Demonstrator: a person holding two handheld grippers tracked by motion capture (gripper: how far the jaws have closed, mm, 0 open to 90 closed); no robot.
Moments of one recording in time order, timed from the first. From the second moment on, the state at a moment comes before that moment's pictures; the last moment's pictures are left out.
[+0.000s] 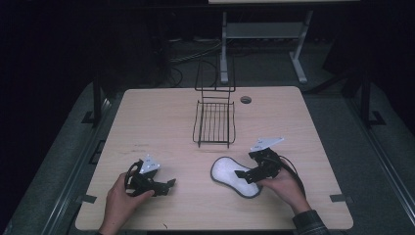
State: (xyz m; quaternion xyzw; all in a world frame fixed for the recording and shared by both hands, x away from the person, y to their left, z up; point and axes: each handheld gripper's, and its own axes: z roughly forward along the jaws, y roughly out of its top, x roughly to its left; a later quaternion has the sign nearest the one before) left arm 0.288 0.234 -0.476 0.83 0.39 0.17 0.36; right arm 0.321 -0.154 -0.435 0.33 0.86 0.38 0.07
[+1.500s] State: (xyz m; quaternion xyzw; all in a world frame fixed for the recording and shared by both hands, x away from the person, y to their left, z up) left arm 0.288 0.234 -0.476 0.83 0.39 0.17 0.36; right arm 0.324 -0.125 -0.465 0.30 0.90 0.33 0.04
